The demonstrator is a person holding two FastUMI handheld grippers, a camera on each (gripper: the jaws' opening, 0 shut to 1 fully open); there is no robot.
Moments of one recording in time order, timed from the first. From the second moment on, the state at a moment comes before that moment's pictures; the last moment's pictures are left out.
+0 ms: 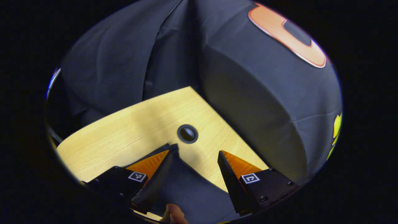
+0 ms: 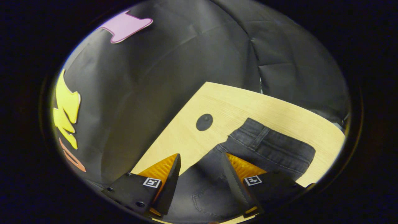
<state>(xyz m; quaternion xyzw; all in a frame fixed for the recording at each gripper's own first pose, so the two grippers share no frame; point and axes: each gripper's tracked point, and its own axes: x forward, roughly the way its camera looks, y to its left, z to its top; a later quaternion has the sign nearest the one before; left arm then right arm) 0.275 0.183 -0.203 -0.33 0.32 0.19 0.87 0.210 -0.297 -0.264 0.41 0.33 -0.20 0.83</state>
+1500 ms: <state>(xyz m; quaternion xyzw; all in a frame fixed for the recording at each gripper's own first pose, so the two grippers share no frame) 0.045 0.015 0.125 -0.01 -0.04 -0.01 1.00 0.052 -0.339 -0.294 0.55 0.36 -0.25 0.71</state>
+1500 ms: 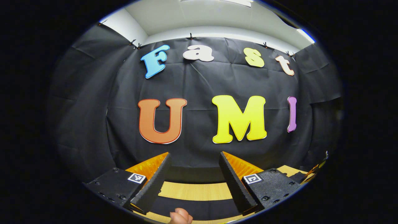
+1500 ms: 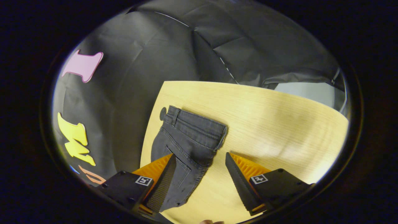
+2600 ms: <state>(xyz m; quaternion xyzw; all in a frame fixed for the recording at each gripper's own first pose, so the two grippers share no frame) 0.025 0.018 0.146 0.01 -0.03 0.00 1.00 0.073 -0.345 -0.314 0.59 0.28 -0.27 0.71</state>
